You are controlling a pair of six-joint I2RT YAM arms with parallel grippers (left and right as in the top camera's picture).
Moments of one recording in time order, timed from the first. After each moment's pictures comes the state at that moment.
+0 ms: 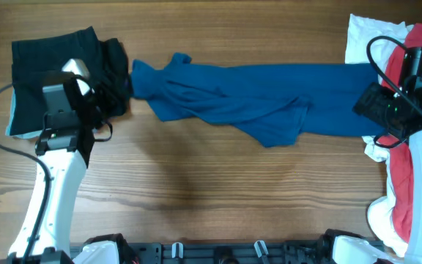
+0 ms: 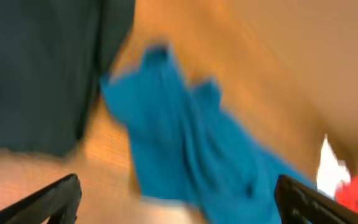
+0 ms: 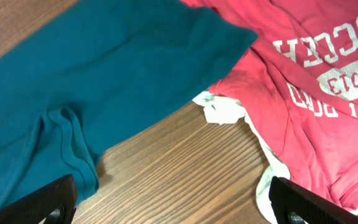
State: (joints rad) left arm 0.12 1.31 0.85 -0.30 0.34 -0.62; right arm -0.19 1.34 1.41 -1.25 0.21 0.40
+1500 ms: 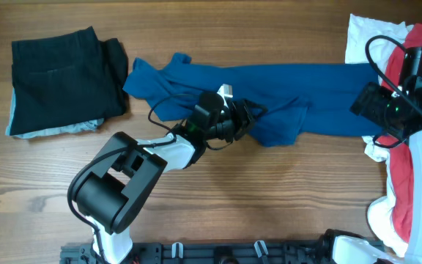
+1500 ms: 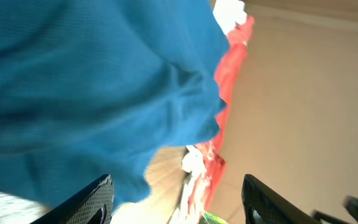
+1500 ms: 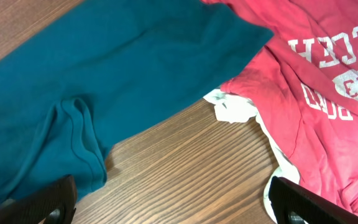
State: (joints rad) left arm -0.64 1.93 0.85 0.65 0.52 -1.39; right arm -0.19 1.34 1.41 -1.25 0.16 0.38
